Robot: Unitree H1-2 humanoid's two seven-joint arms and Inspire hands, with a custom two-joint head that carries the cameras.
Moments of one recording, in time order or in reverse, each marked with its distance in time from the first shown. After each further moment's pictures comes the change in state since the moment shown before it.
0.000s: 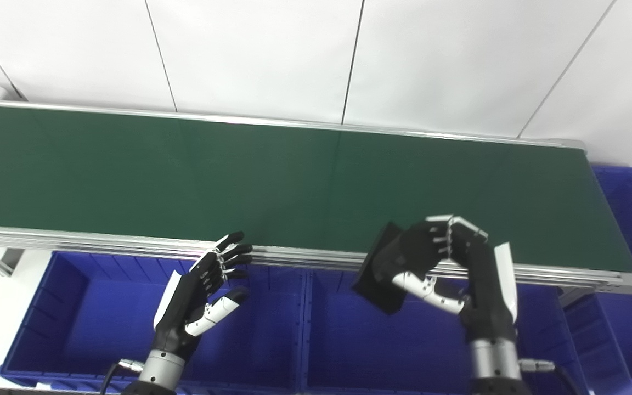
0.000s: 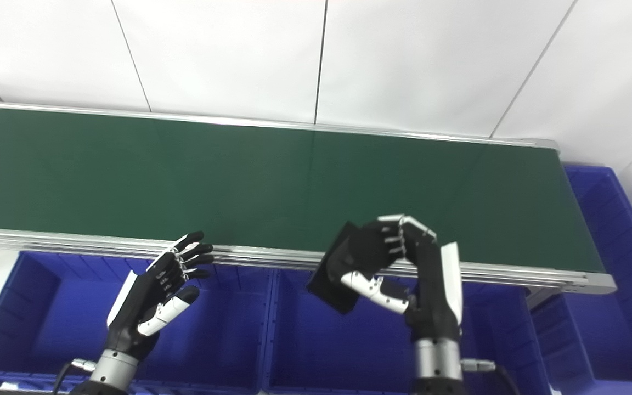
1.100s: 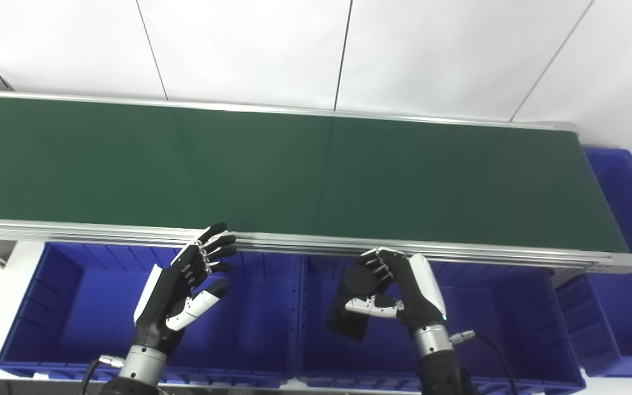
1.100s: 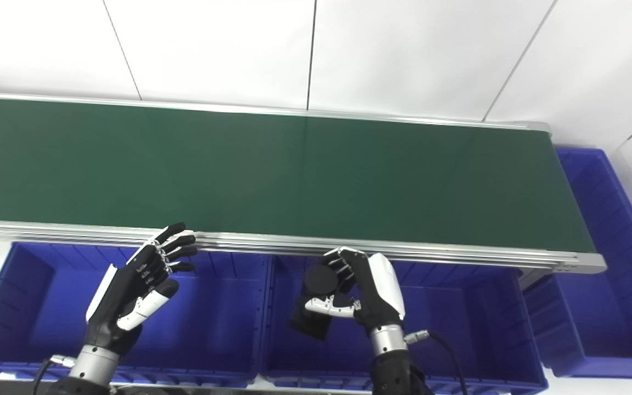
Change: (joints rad) left arm 0.029 0.034 0.014 -0.060 -0.038 0.026 -0.029; right arm -0.169 -0.111 0.098 0.538 -0.135 -0.108 -0.040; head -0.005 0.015
